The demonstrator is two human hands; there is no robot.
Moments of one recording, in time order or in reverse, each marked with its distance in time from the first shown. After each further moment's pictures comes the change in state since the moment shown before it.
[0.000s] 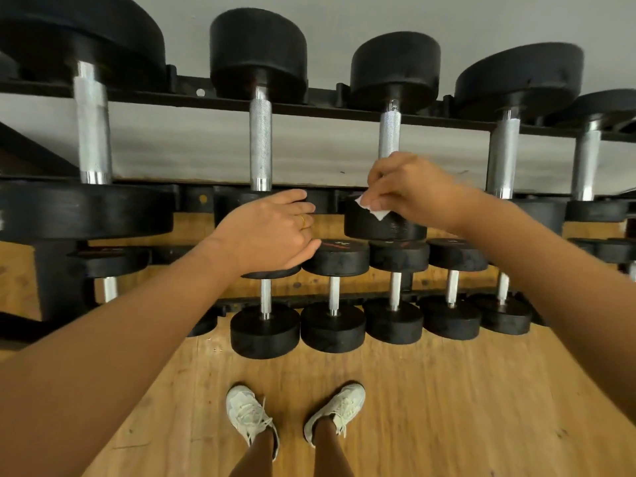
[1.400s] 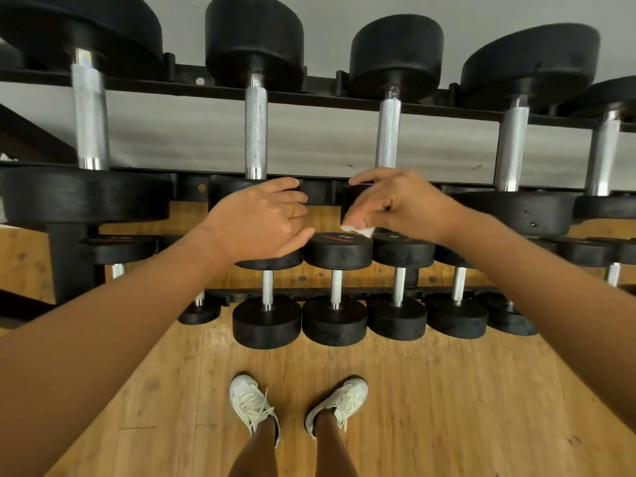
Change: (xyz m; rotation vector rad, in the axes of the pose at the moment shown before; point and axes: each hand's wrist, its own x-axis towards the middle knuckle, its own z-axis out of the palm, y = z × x) left_hand -0.001 0.000 0.000 -0.057 0.023 -0.029; right_hand -0.008 0.009 0.040 0.333 -0.015 -0.055
